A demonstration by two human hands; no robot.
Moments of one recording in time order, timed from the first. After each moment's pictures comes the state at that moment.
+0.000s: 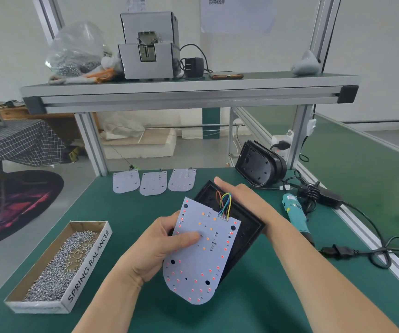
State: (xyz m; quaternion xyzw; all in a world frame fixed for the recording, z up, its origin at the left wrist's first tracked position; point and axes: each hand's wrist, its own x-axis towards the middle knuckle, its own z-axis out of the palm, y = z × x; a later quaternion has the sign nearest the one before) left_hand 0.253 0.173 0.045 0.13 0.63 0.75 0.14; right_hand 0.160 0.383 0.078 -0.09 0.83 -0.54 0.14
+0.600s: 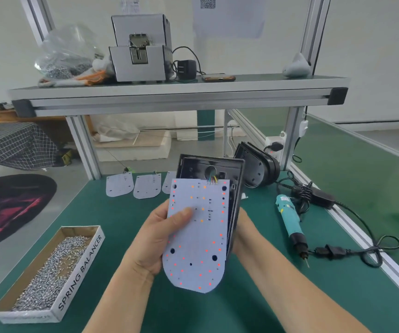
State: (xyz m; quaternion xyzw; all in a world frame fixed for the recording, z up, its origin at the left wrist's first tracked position) left_hand 0.245 0.198 0.056 0.09 0.53 0.84 0.07; right_hand 0.193 0.359 0.060 0.04 0.62 -0.77 0.15
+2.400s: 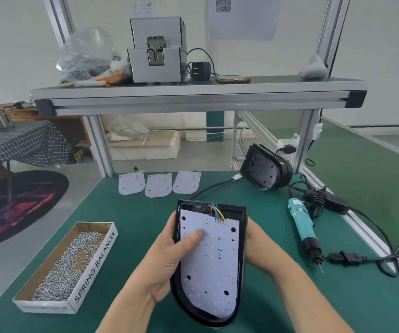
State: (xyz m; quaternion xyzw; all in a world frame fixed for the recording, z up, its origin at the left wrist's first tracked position) left_hand 0.269 0.193 0.038 0.06 0.56 0.83 0.07; right_hand 0.227 0.380 0.053 -0.30 0.78 -0.56 0.04
